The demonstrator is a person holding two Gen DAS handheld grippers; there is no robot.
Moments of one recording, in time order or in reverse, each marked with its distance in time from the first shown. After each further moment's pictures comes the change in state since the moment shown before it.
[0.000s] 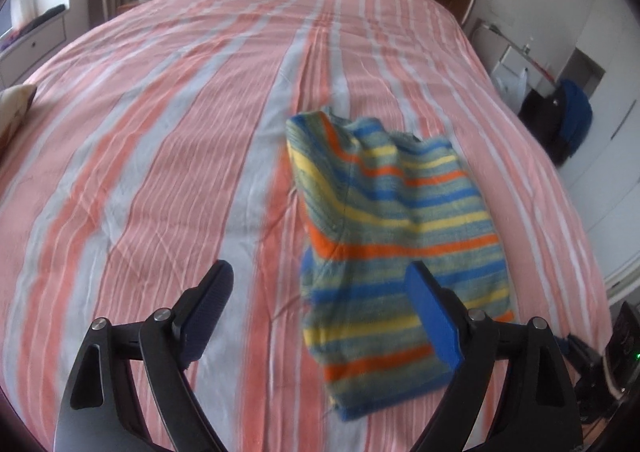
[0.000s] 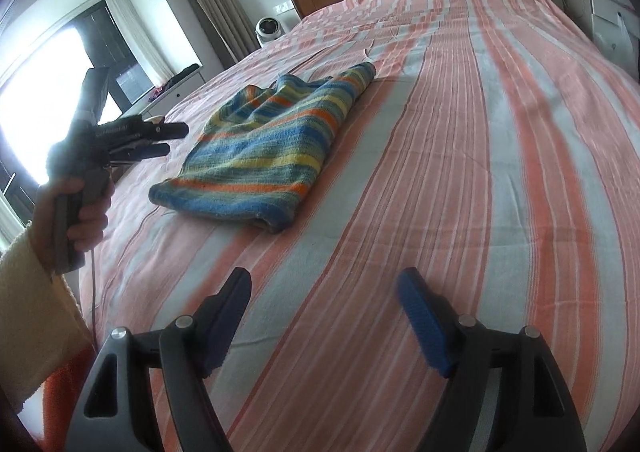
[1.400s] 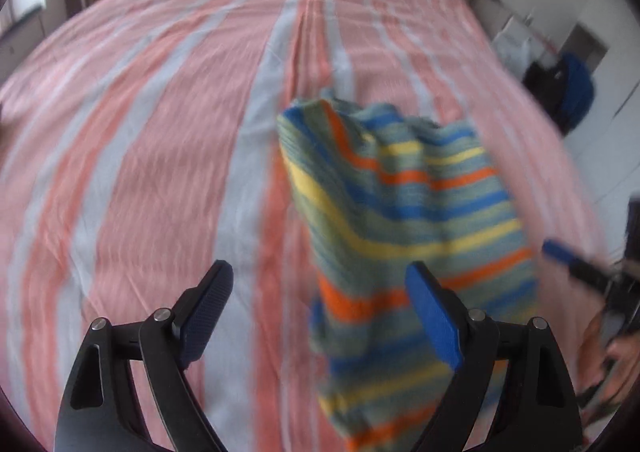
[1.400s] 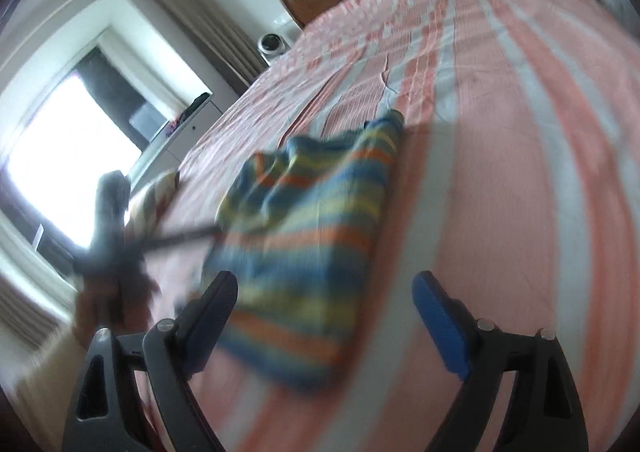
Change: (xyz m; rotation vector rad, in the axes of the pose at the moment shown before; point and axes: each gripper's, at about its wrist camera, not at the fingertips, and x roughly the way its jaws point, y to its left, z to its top) left arm 0.060 0.001 0.039 0.054 0.138 0.033; right arm 0.074 -0.022 0.129 0.196 0.023 0.161
